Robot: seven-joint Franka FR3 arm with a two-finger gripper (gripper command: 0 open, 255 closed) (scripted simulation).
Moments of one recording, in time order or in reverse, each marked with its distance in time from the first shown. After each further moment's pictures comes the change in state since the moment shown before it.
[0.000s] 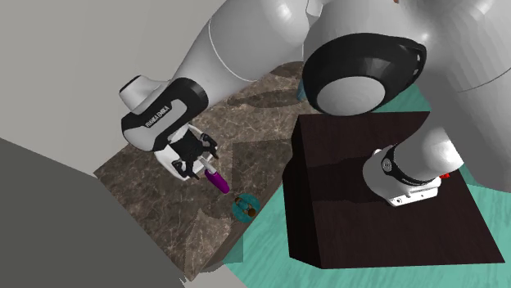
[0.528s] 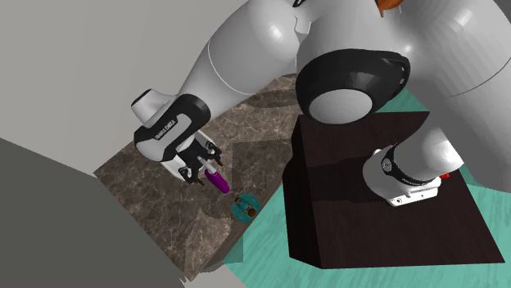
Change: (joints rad) arm 0.007 0.053 0.009 -0.017 0.017 0.067 0.001
